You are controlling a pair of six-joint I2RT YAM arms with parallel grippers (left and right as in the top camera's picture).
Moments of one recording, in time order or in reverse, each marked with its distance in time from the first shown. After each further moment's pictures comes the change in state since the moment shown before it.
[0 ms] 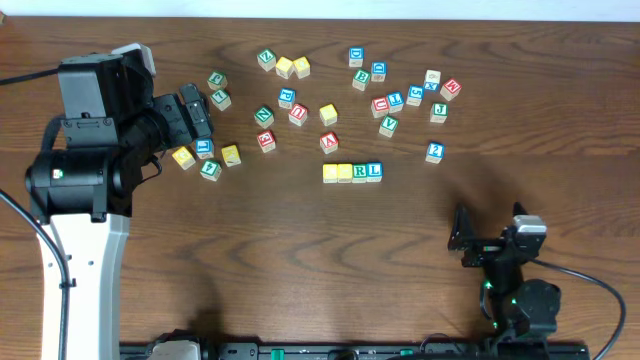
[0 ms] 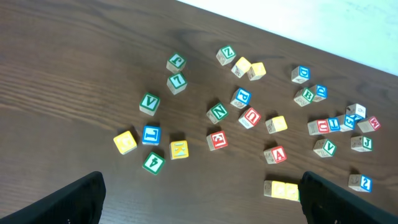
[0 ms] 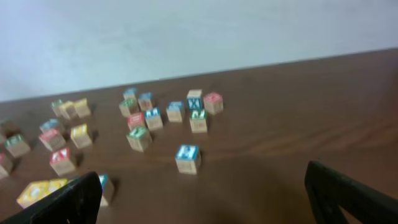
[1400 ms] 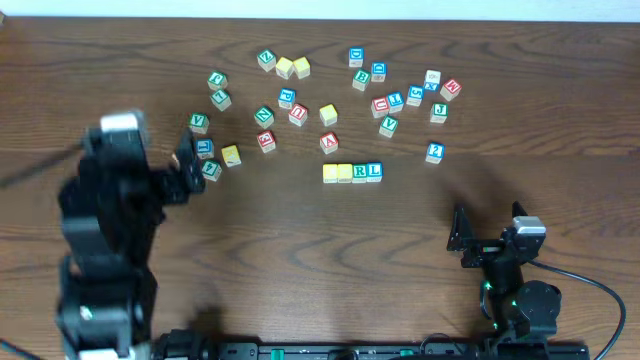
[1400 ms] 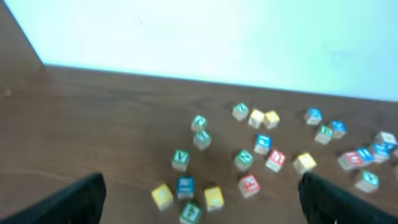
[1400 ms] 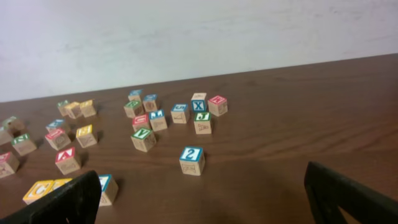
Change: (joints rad) left arm 0.010 -0.496 -0.544 0.468 -0.099 0.193; right arm 0.000 -0.016 -0.002 0.005 -0.013 0.000
